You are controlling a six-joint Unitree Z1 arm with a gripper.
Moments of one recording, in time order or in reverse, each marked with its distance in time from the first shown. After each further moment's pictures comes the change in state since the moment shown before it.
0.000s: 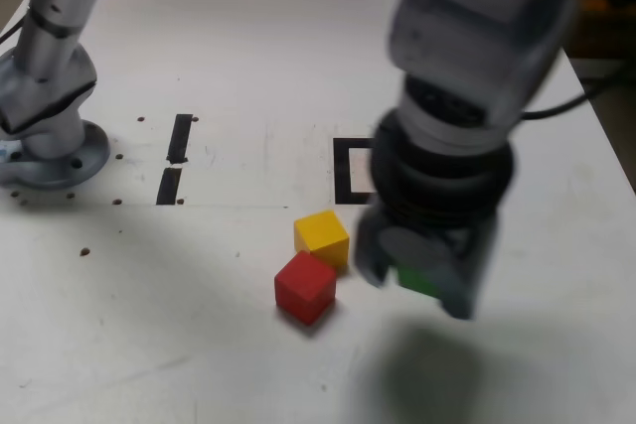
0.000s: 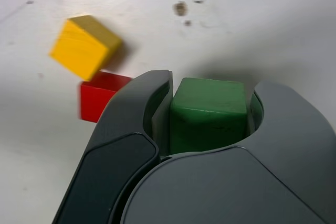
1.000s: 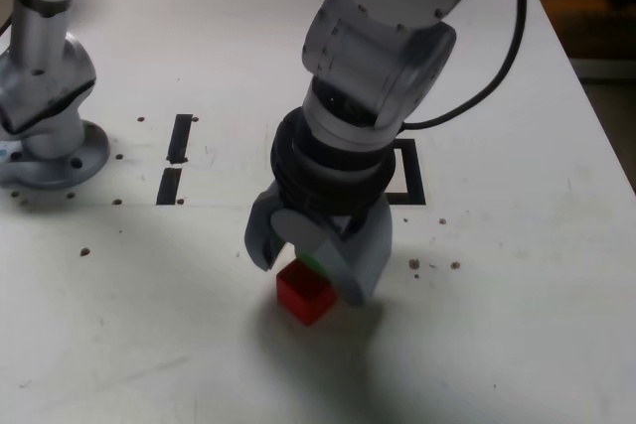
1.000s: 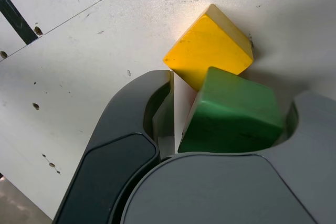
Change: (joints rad) arm 0.039 -0.163 0.519 -0.180 -0.133 0.018
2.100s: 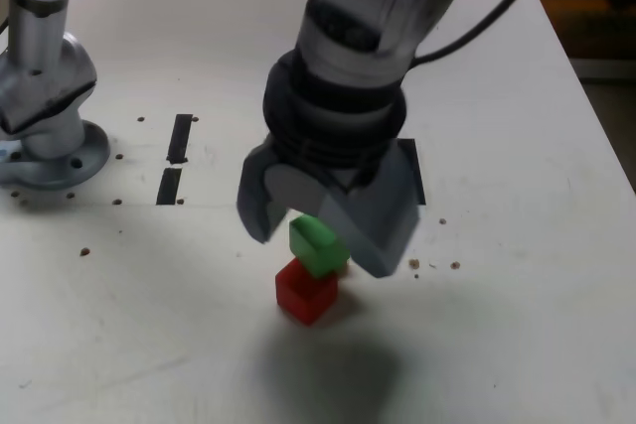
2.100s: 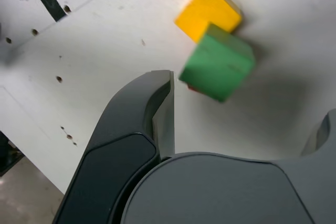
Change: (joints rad) arm -0.035 -0.014 -0.231 0.233 -0.001 -0.026
